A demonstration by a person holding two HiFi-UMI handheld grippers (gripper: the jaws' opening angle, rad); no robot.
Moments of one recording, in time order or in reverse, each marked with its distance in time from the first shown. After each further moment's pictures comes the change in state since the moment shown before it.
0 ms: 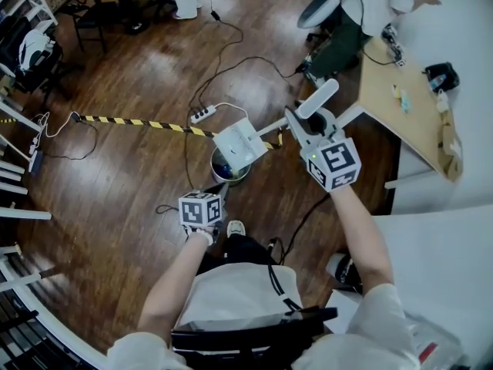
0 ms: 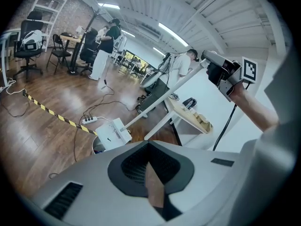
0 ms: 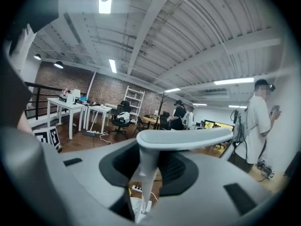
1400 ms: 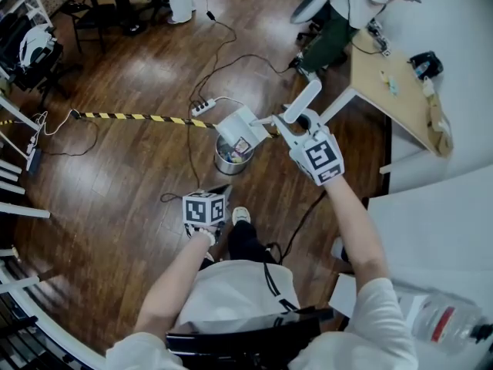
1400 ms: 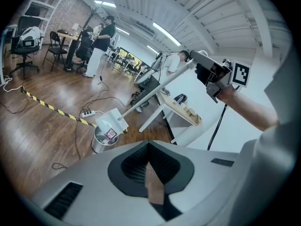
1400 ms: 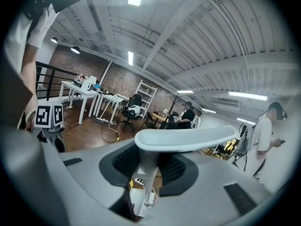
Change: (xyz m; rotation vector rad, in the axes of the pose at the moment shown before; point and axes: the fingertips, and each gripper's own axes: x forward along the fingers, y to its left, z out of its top) left arm -0.096 -0.004 -0.079 0.049 0.024 -0.087; right arm -0.037 0.135 -0.011 -0.188 0.062 0.044
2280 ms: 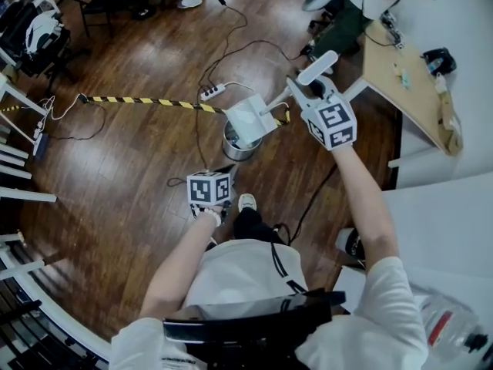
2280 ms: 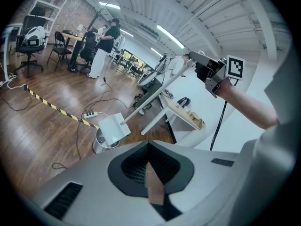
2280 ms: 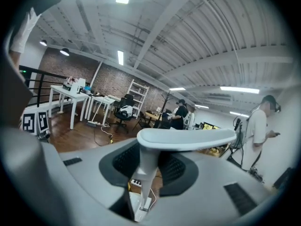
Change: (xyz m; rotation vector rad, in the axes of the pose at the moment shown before) left arm 0.010 0.010 0.024 -0.034 -0.030 0.025; right arm 0.032 -0.061 0.008 0.085 0.005 -0.069
